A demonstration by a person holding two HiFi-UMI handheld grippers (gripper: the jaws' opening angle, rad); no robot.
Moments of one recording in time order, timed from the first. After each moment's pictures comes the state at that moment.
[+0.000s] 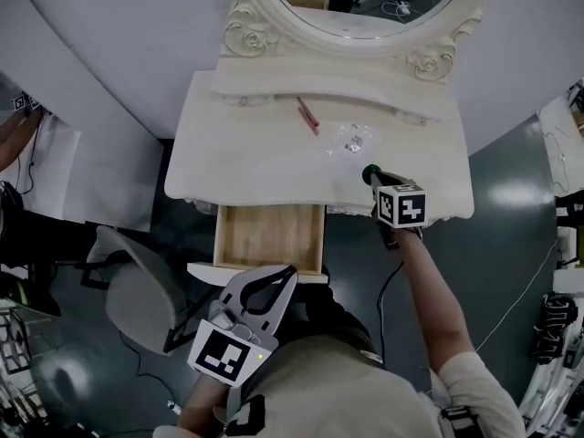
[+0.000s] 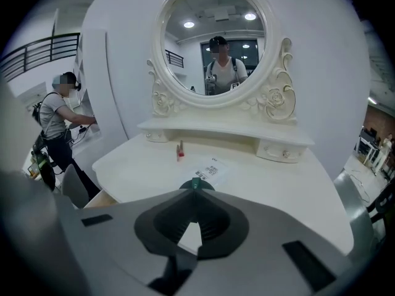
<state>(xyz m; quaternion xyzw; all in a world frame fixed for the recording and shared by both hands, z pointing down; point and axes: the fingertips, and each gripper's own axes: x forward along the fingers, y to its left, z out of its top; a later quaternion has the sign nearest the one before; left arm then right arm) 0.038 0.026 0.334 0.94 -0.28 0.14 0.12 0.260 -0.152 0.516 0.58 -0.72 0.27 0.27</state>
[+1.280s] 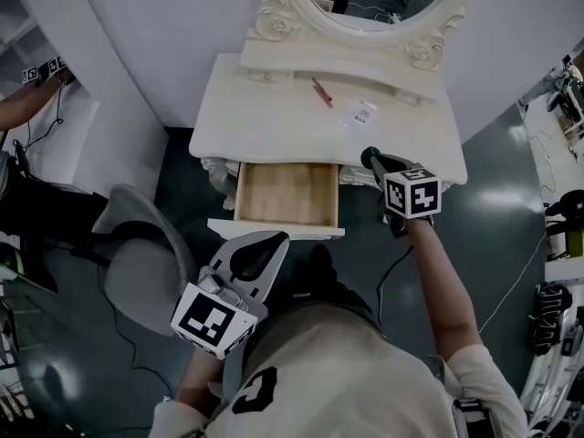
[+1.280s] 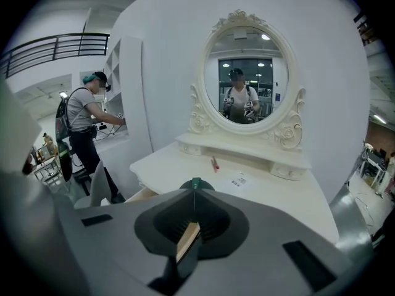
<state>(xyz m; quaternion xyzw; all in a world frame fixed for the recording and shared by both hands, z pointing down) -0.066 0.118 0.297 0.95 -0.28 0.06 0.11 0.156 -0.041 0.420 0.55 -0.77 0.20 0.26</state>
